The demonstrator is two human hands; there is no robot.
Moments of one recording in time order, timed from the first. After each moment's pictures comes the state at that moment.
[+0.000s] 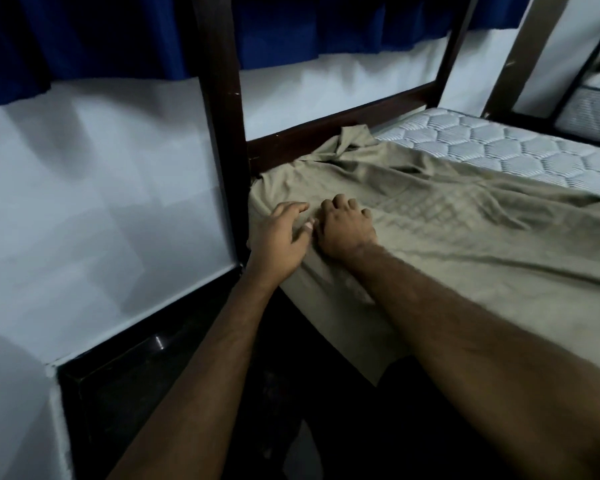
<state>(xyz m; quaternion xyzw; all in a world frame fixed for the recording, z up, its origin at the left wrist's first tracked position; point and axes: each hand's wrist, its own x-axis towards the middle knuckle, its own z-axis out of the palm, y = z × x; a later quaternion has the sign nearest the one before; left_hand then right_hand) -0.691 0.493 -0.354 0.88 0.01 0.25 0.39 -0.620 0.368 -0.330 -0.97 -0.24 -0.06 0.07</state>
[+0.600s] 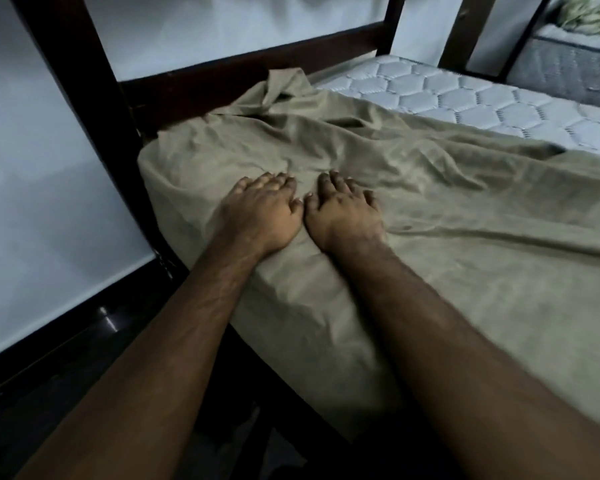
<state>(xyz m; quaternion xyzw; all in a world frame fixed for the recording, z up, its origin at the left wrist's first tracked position) -0.596 0.413 -0.383 1.00 0.00 0.09 0.02 -0.567 0.278 -0.390 -0.98 -0.11 -0.07 0.15</state>
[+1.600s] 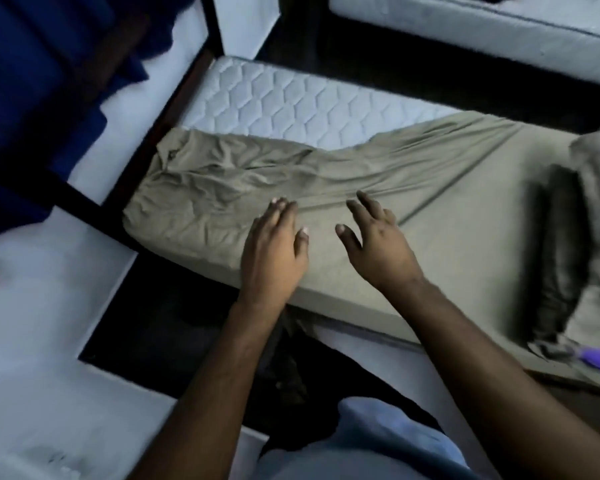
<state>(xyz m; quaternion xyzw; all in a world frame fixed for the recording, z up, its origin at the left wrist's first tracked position) -0.875 0.156 0.131 0.94 -0.11 0.04 0.31 -0.893 -0.023 0.133 -0.97 0.04 0.02 0.24</state>
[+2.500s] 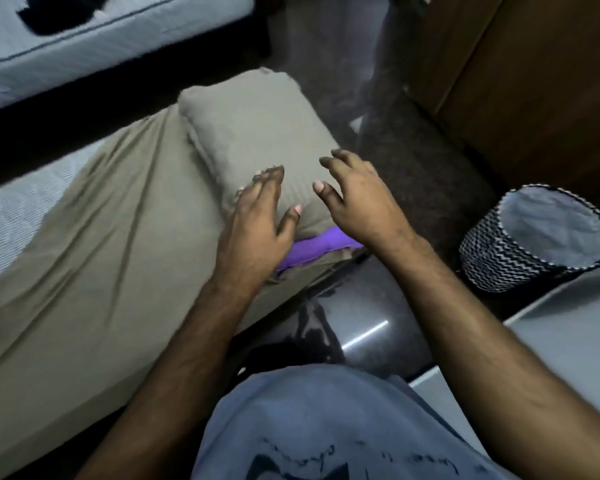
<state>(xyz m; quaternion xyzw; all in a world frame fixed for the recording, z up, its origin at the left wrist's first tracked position) -1.200 -0.530 0.186 0.81 -0.52 -0.08 0.27 -1.327 -0.665 0.182 -0.89 0.36 -0.12 0.24</state>
